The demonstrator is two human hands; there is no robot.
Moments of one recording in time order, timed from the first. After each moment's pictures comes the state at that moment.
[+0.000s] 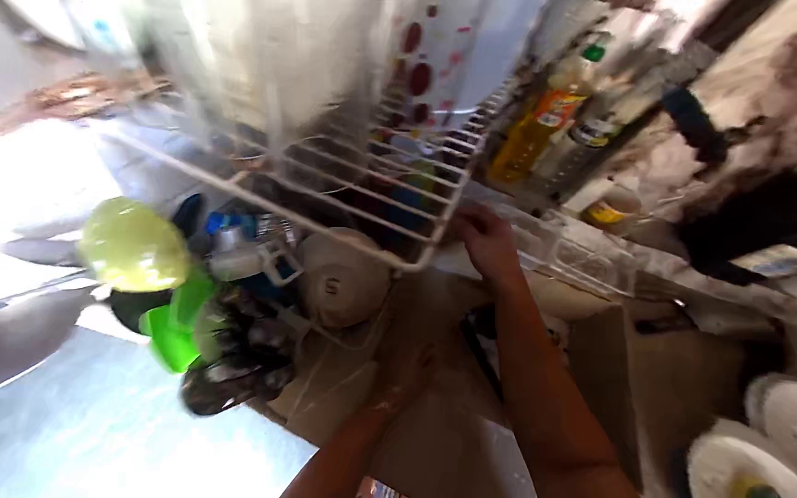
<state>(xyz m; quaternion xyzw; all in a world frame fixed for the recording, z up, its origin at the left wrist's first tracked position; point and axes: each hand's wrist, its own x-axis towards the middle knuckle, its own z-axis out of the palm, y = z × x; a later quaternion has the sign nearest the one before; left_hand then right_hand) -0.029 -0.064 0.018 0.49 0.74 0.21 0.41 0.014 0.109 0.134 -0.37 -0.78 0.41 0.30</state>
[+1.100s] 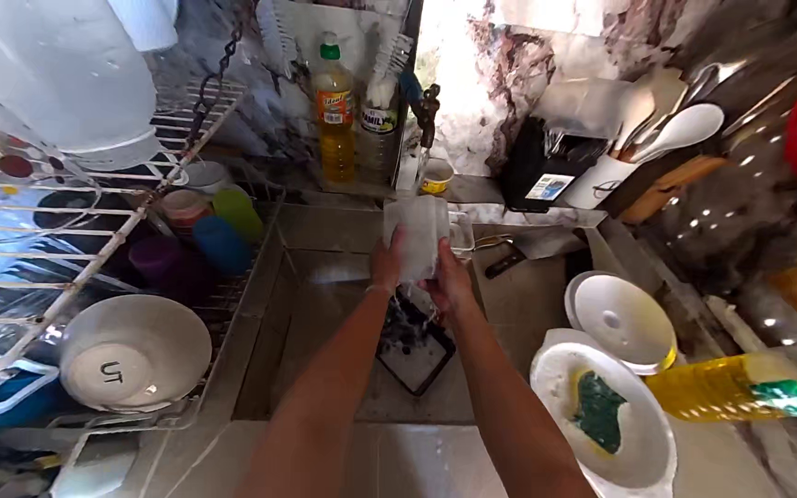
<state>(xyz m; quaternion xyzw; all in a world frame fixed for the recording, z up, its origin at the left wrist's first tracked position) 0.103 0.183 0.066 0.37 0.67 0.50 0.41 0.217 0.174 0.082 -0.46 -0.35 0.65 0.50</state>
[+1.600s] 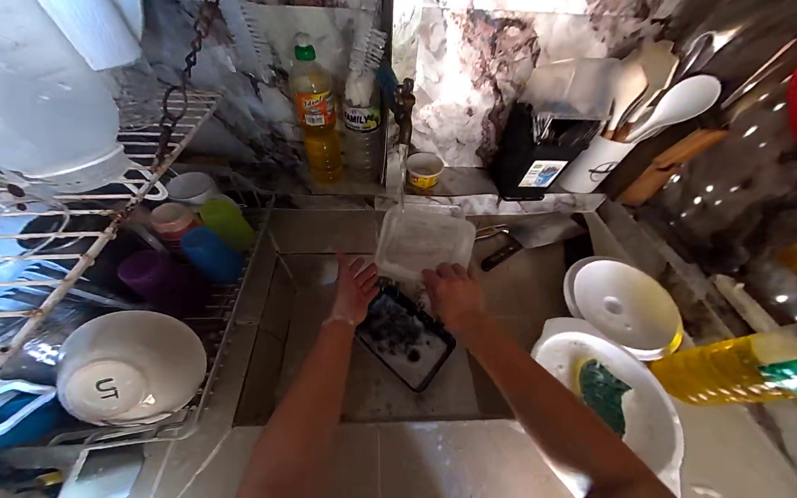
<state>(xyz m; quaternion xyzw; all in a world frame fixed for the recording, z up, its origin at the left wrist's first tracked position) 0.072 0.140 0.048 0.13 0.51 0.61 0.59 0.255 0.141 0.098 -0.55 -0.83 0.09 0.05</state>
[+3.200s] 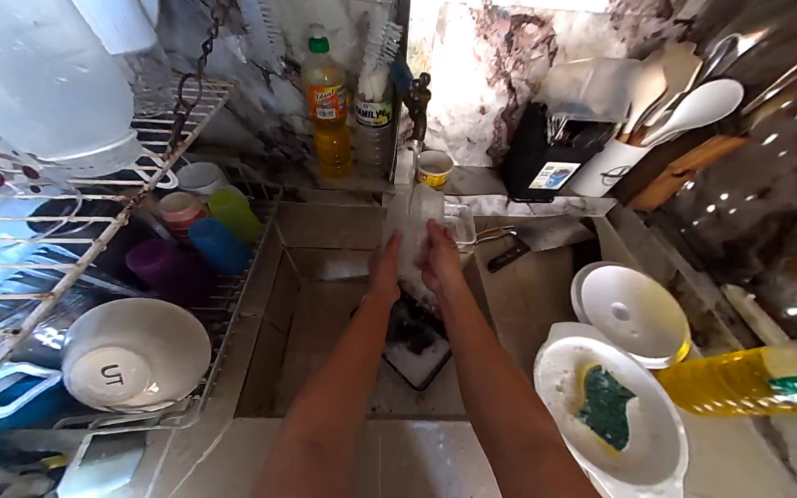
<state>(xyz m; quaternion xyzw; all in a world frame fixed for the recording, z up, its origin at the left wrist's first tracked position) 0.112 0.172 0.059 0.20 0.55 0.60 0.54 0.202 0.195 0.082 -0.43 -0.34 0.64 0.54</state>
